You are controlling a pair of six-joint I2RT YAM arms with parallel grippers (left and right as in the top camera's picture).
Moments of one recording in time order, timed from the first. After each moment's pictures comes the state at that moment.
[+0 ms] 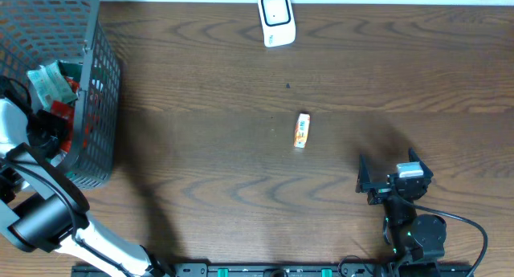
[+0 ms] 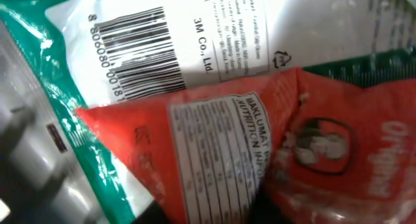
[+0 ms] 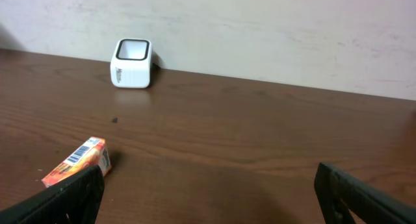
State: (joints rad) left arm 0.68 1.98 1.49 -0.96 -0.02 -0.51; right arm 0.10 0.02 0.01 -0.07 0.00 -0.06
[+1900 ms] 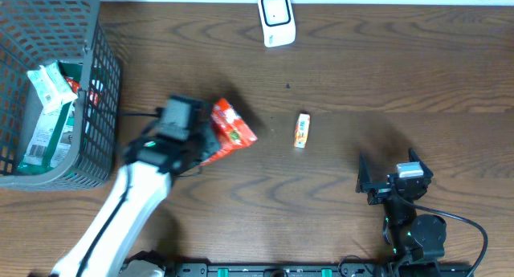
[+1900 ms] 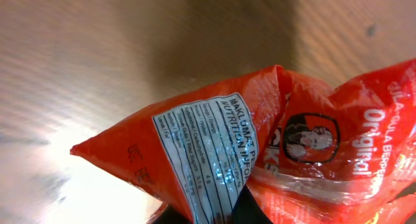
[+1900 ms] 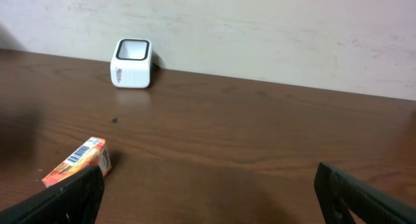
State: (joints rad) left arm -0.34 1.30 0.91 -0.72 0.05 -0.86; right arm 0.10 0.02 0.01 -0.07 0.00 -0.06
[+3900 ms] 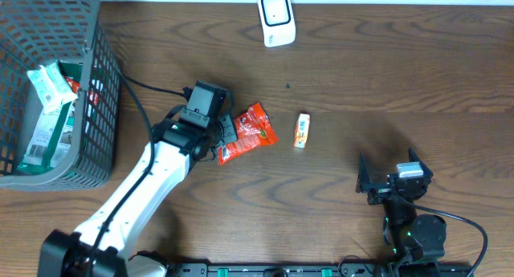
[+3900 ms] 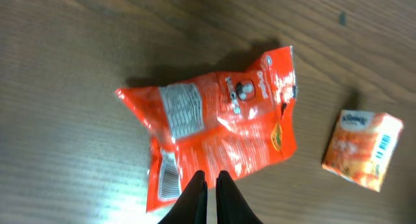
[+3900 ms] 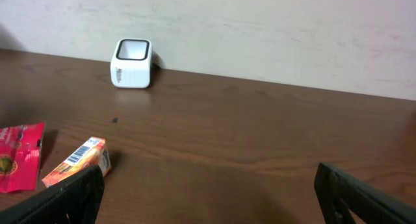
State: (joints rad) left arm -0.40 1.45 0.98 -0.60 0.02 -0.67; right arm 0.10 0.02 0.01 -0.07 0.00 -0.06
